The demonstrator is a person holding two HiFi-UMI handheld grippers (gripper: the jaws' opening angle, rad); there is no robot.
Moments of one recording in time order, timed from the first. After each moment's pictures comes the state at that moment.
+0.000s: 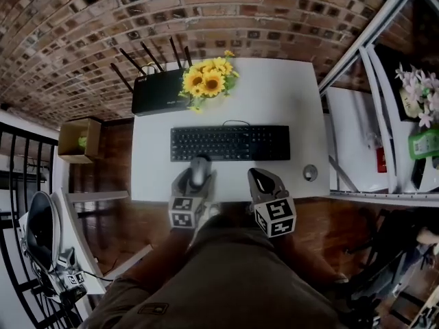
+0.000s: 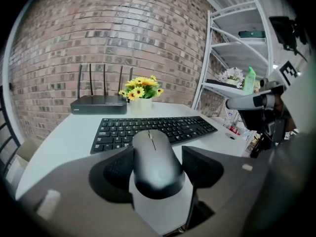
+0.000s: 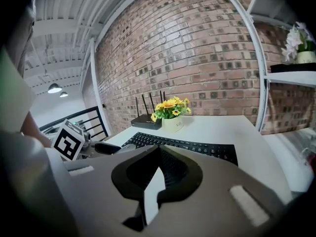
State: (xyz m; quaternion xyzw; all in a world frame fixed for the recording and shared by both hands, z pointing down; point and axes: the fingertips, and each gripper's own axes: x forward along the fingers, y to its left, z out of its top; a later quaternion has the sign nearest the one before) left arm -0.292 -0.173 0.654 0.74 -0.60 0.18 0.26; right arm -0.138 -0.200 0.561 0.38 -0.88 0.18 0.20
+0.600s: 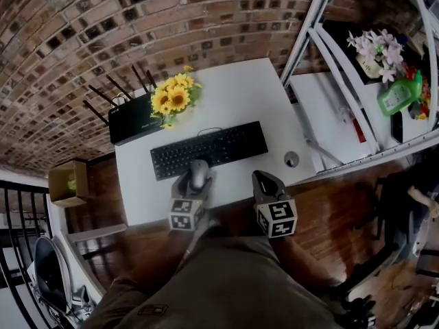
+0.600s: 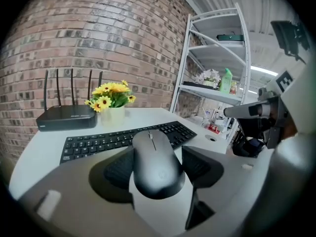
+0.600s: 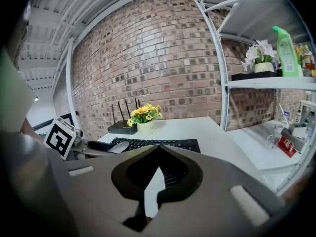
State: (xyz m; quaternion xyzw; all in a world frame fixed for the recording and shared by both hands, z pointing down) left arm -0.236 -0.201 0.626 0.82 -0.50 0.18 0.22; right arm -0.067 -0.185 0.547 0.53 -0.81 0.19 0.17
